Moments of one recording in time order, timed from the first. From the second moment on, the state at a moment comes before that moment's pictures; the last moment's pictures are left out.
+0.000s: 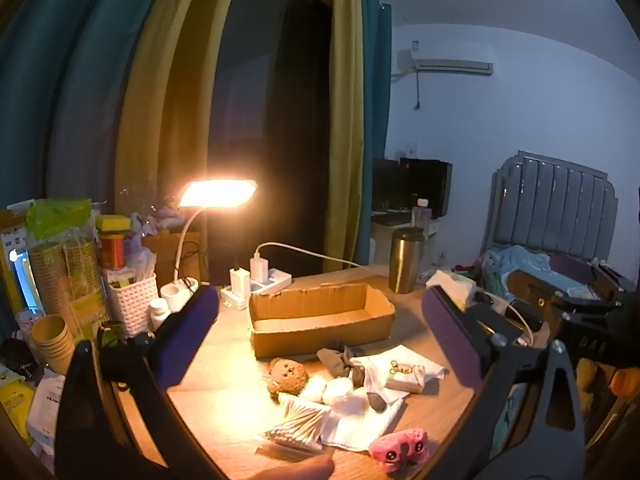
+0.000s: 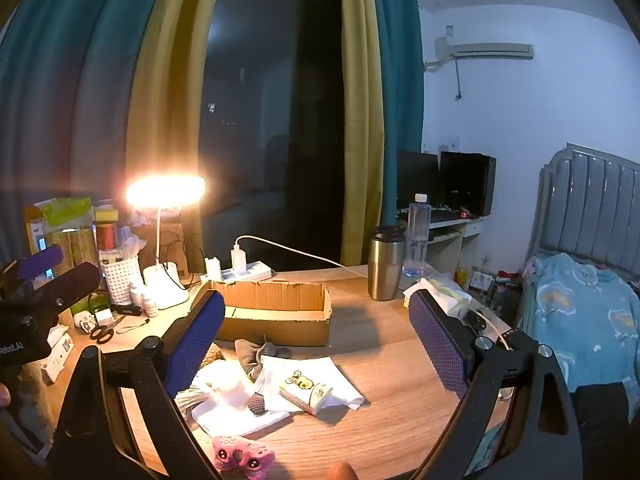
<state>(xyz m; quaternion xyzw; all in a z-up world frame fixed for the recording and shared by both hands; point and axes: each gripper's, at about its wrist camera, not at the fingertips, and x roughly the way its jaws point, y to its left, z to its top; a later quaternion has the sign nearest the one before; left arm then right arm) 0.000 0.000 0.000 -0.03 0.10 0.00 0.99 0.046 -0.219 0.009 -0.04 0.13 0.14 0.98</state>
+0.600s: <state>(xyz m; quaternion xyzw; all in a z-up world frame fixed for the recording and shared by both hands) -0.002 -0.005 -0.002 -0.04 0.10 0.01 0.99 0.044 -0.221 0.010 -0.04 0.13 0.14 0.98</state>
